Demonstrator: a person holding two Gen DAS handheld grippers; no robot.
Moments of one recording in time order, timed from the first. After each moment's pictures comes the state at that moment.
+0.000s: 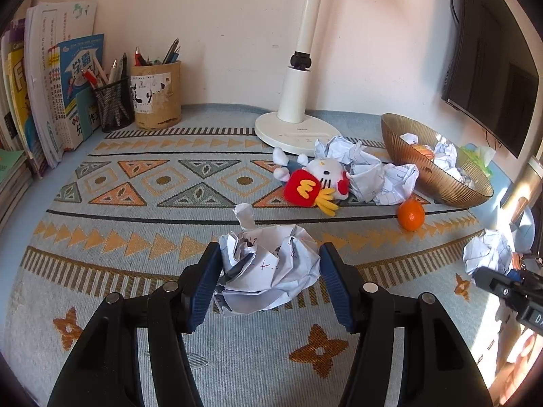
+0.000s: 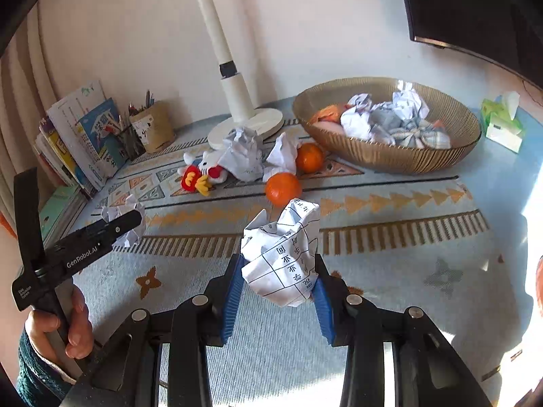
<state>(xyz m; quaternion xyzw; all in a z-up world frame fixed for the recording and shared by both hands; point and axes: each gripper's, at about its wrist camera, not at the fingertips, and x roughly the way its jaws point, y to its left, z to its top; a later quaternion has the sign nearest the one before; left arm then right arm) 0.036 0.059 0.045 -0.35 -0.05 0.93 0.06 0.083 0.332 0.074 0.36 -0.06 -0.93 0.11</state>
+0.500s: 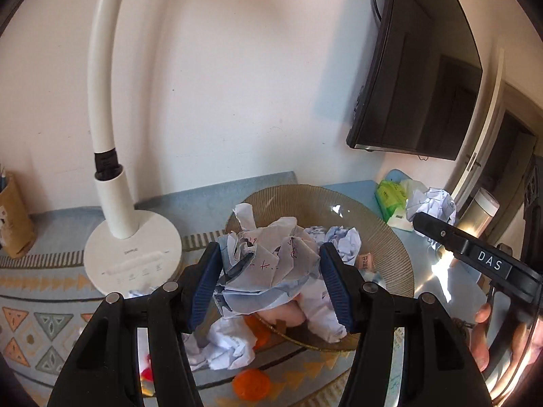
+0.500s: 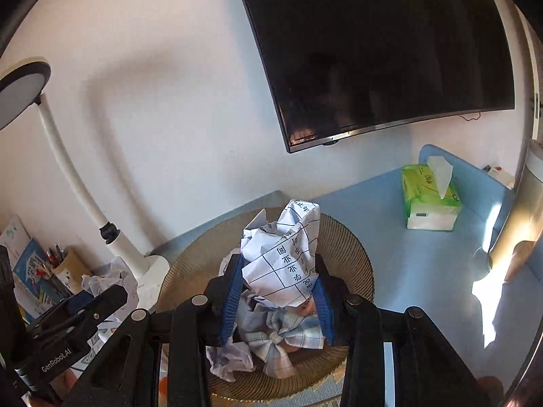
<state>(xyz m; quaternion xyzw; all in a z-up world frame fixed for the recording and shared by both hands) -0.110 0.233 0.136 -0.31 -0.04 0.92 0.23 -0.071 0.455 0.144 0.30 -0.14 -0.94 -0.04</state>
